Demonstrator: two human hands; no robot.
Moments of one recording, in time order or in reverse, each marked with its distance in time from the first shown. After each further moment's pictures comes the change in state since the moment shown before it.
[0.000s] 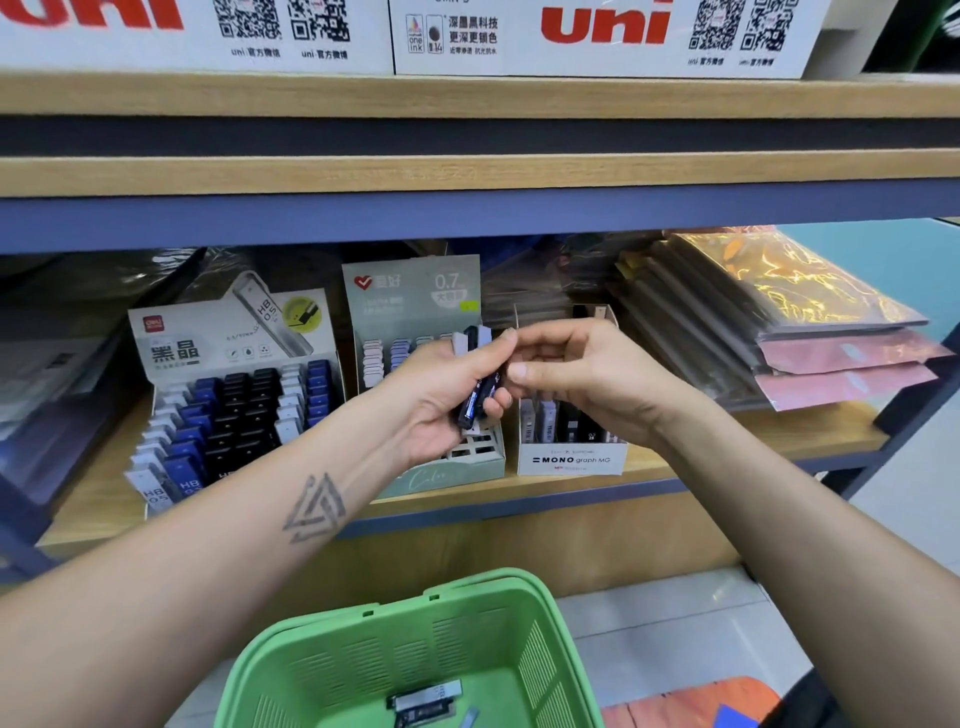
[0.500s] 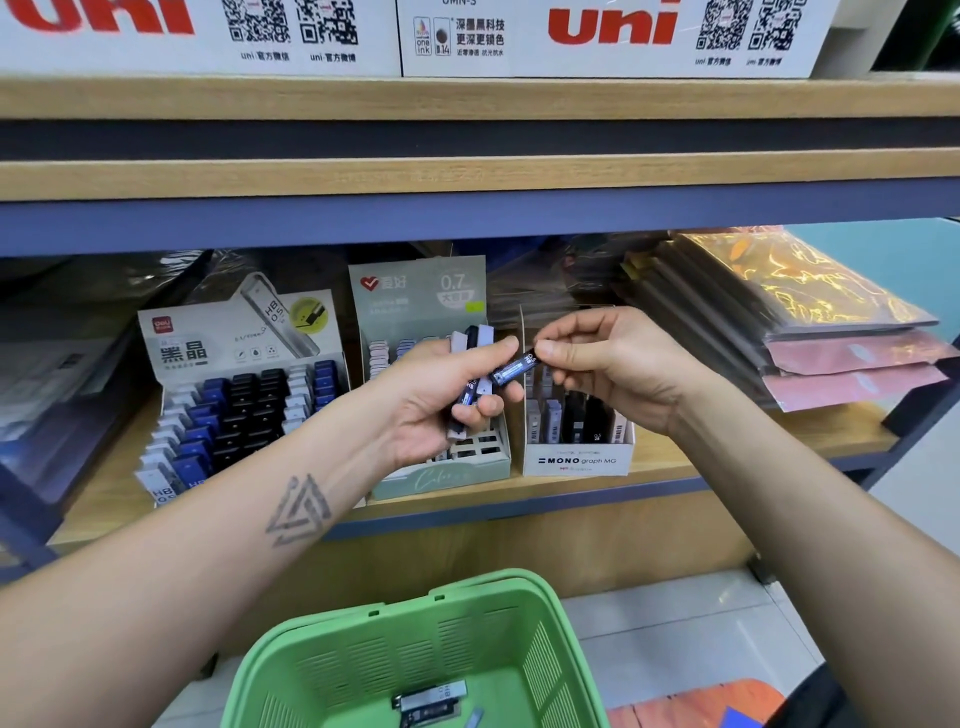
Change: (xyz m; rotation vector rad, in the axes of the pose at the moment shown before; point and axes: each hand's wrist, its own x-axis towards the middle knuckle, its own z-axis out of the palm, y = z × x) left_hand -0.007 0.008 -0.012 0.070 -0.044 -0.038; right_hand 0.008 0.003 -0.021 0.167 0.109 0.093
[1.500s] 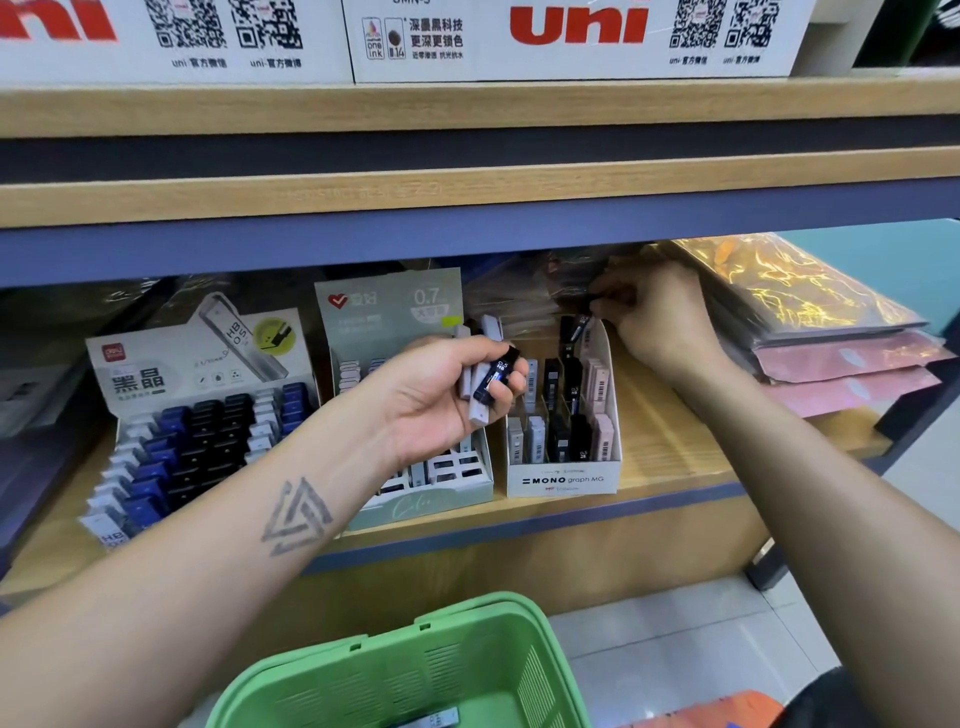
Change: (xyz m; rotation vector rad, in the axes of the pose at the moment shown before) left_hand 0.021 0.015 0.021 -0.286 -0.103 -0.110; right_hand 0.033 -0.017 -0.055 -1.065 0.551 -0.416
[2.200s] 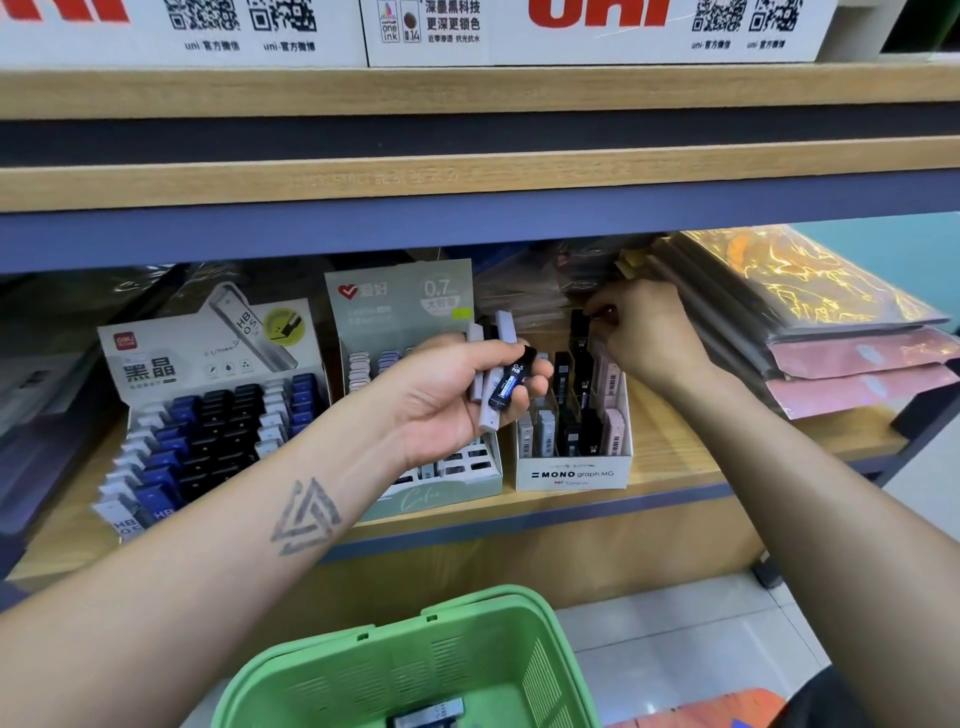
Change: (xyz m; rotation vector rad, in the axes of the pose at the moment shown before) left_hand -0.004 -0.004 -0.003 0.091 -0.018 0.040; right_hand -0.009 0.000 0.024 -0.207 -0.099 -0.018
